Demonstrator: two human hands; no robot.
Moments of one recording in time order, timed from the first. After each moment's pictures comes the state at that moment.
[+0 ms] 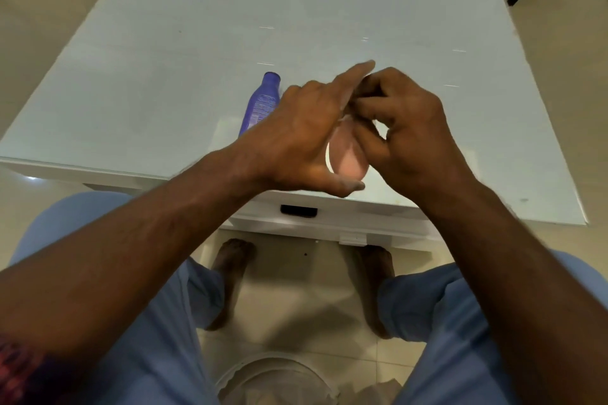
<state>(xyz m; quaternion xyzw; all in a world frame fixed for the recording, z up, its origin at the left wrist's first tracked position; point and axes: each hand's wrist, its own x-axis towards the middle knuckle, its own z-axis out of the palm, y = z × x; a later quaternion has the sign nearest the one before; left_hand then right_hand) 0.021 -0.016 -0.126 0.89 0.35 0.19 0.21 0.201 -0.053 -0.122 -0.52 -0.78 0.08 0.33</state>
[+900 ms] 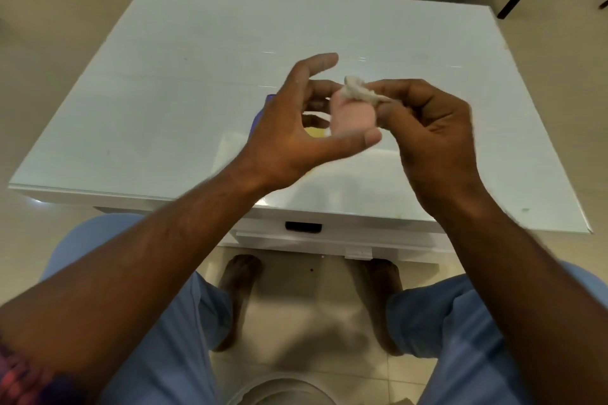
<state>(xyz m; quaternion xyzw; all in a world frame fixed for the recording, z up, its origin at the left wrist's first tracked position) 0.020 -0.017 -0.113 0.71 0.41 0.38 0.43 0.203 -0.055 -0.111 -0.52 -0.57 0.32 0.55</state>
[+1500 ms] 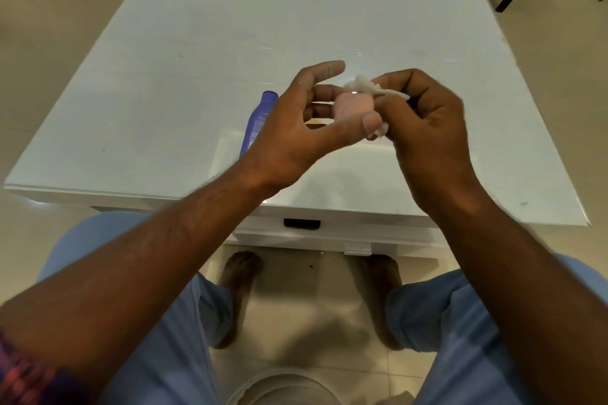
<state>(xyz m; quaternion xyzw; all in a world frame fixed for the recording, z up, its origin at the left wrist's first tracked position) 0.032 -0.020 -0.117 0.65 0.40 0.39 0.51 0.199 -0.057 -0.108 -0.55 -0.55 0.32 0.54</state>
